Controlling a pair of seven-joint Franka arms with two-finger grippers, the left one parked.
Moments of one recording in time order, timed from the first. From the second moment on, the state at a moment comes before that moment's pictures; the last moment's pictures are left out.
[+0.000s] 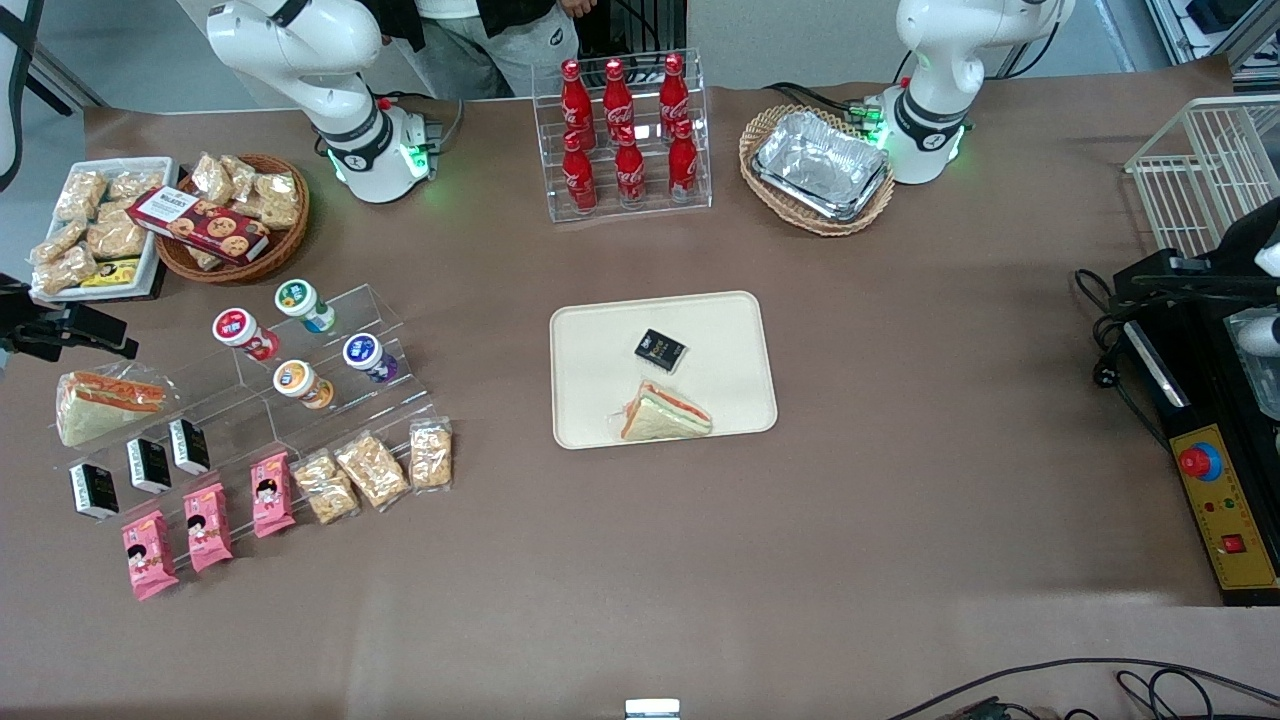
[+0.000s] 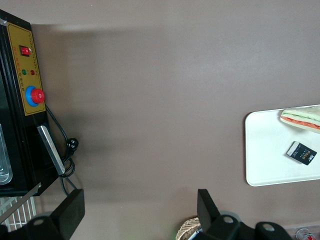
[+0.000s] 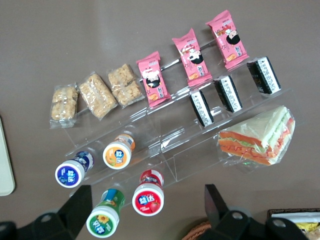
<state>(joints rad) -0.04 0.02 -0.17 -1.69 0.04 1.68 -0.18</state>
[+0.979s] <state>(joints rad) -0.04 0.00 -0.14 -1.70 0.04 1.61 -0.18</state>
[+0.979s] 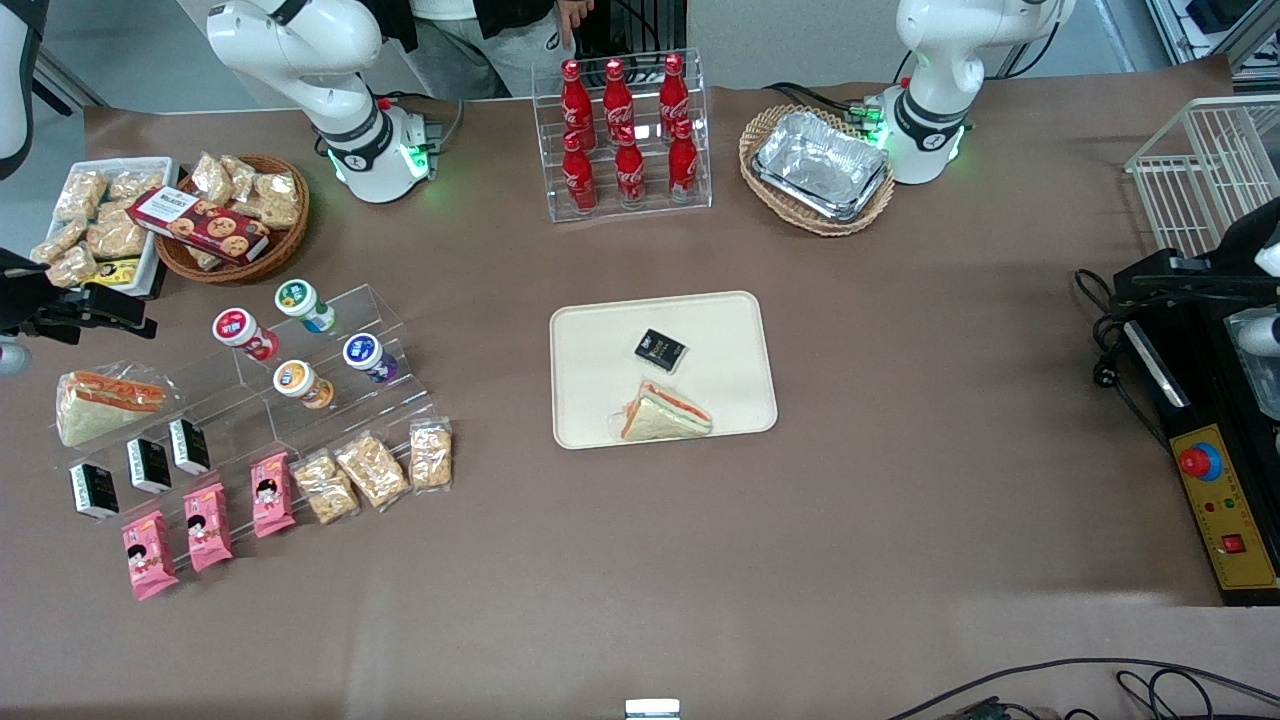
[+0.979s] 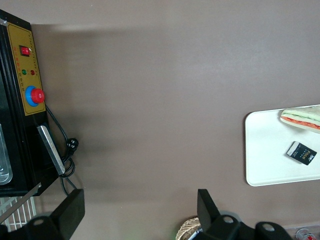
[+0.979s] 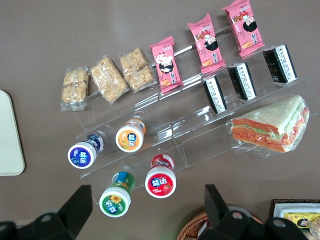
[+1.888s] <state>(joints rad) -0.02 -0.35 -0.04 -2.16 0.06 1.73 -0.12</state>
